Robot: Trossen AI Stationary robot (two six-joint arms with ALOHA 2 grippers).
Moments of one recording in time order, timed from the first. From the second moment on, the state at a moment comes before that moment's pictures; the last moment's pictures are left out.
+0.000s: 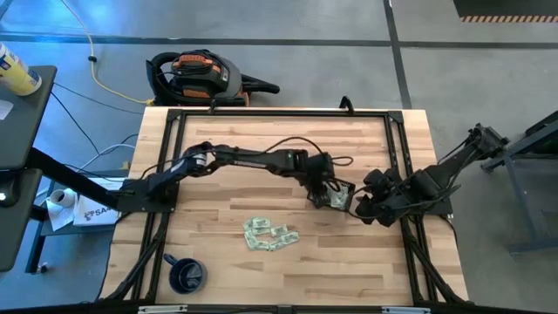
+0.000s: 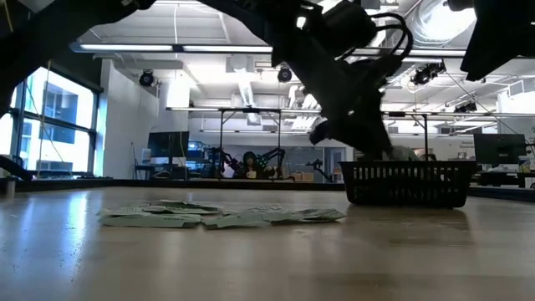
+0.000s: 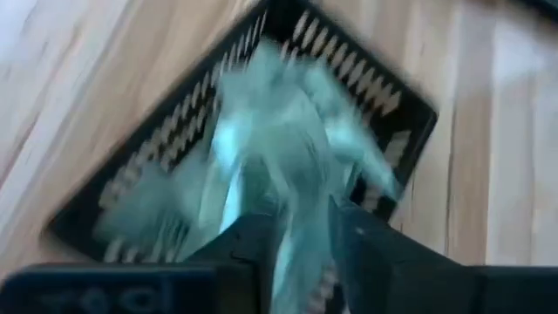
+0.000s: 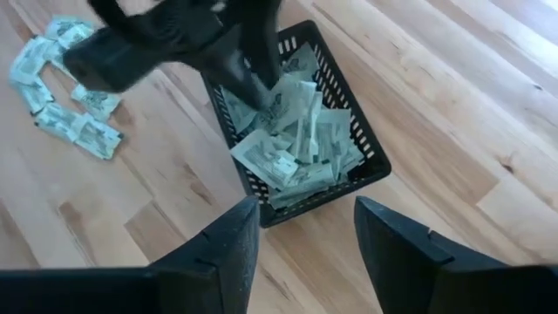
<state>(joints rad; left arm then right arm) 0.07 2.32 1.98 -0.53 0.14 -0.32 0.57 1.05 0.93 -1.16 0.51 1.28</state>
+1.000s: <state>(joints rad) -0.22 2.09 1.49 -0.64 0.06 -0.13 0.54 1.25 0.93 -1.12 0.39 1.12</state>
